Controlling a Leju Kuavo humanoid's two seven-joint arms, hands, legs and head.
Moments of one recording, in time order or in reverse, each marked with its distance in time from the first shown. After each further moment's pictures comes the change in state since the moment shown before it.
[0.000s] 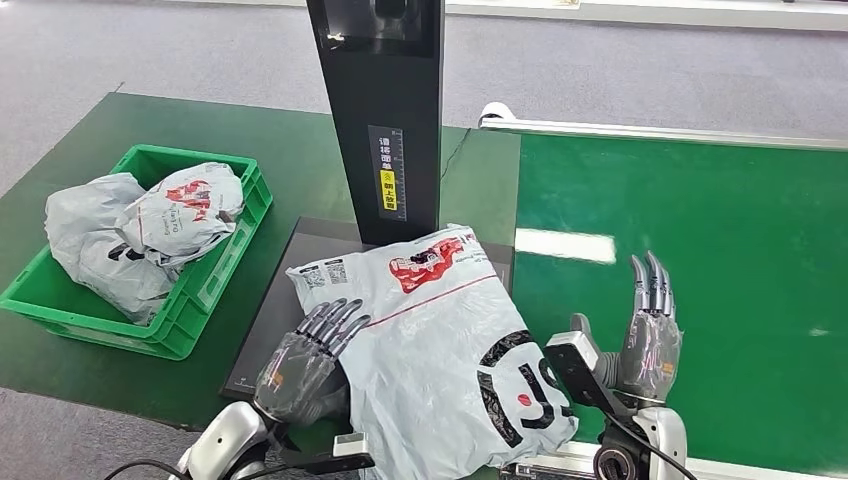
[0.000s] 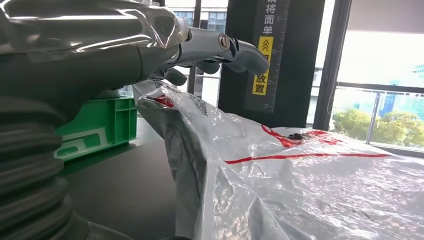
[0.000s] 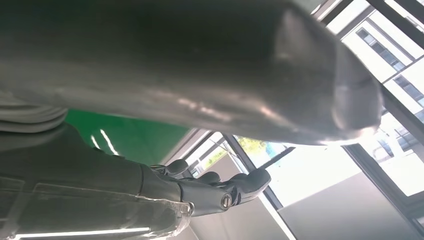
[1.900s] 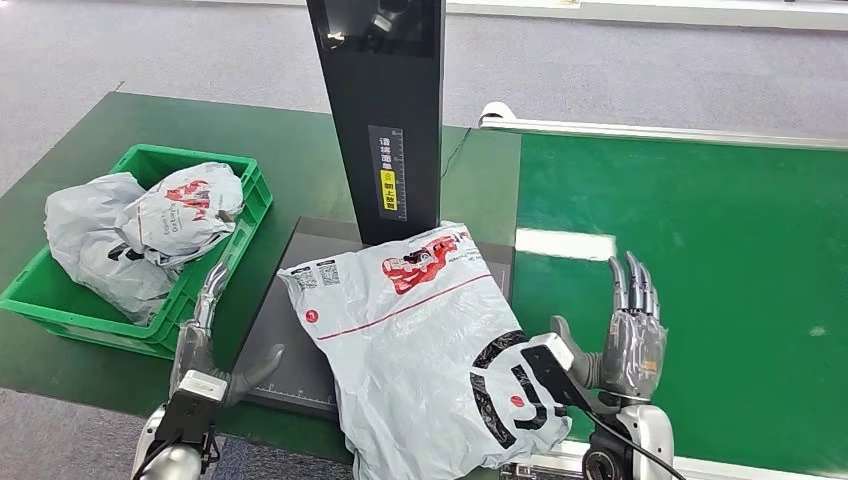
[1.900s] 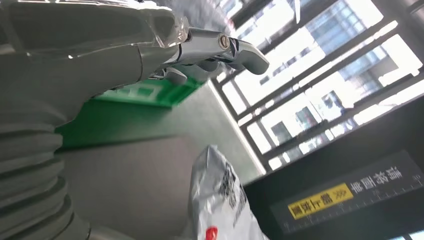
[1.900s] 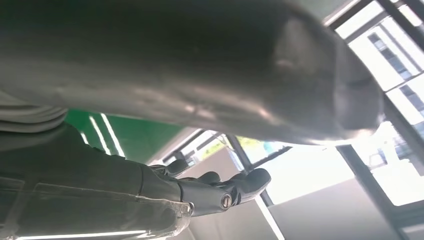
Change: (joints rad) left arm 0.094 -0.092 0.353 -0.129 0.855 -0.224 -0.213; right arm -0.003 -0.058 0.091 0.044 0.086 -0.062 0.100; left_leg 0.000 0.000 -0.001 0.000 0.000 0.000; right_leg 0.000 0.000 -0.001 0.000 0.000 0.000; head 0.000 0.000
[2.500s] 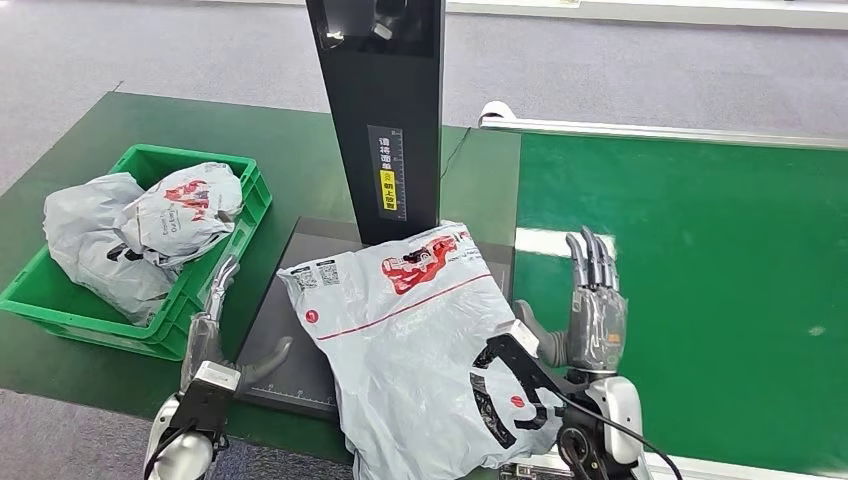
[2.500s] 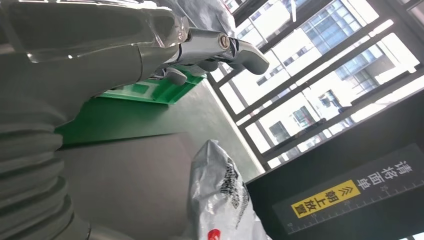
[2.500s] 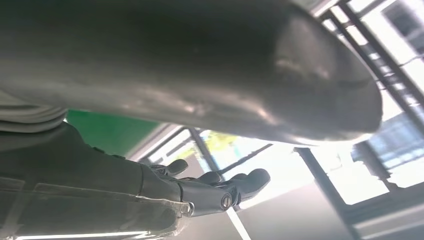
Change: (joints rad) left arm -0.052 0.012 -0.026 0.084 -0.019 0.074 -0.027; right arm -0.100 -0.009 0.125 0.075 -0.012 -0.021 -0.009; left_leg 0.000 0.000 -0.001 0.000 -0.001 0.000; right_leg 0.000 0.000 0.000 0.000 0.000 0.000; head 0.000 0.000
